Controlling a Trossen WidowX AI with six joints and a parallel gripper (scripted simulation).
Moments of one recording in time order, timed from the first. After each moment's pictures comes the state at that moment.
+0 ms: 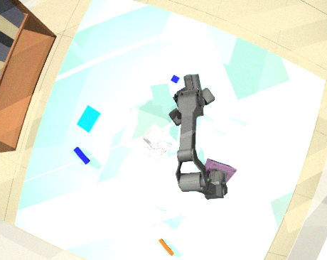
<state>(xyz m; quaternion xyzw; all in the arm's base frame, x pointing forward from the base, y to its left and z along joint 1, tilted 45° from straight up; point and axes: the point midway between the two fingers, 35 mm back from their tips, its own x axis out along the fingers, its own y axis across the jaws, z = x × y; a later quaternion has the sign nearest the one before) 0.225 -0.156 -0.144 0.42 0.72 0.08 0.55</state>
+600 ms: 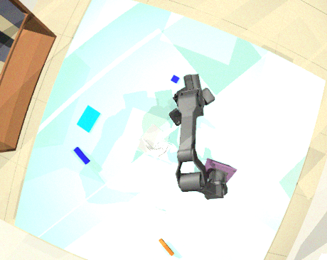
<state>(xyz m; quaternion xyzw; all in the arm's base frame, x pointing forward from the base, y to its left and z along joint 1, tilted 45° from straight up) 0.225 -0.156 -0.145 0.42 0.72 0.08 0.55</state>
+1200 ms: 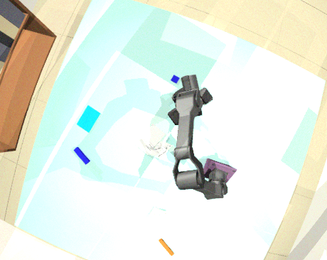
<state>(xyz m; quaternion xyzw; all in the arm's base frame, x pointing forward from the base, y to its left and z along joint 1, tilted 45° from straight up) 0.229 -0.143 -0.161 0.42 0.72 0.07 0.56</state>
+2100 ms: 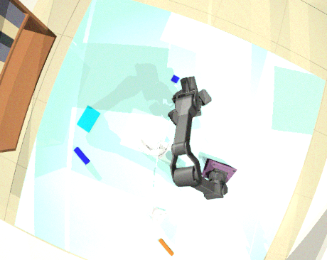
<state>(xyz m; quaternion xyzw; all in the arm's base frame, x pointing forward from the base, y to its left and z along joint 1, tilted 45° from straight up) 0.226 -0.122 -0.182 0.42 0.72 0.08 0.55</state>
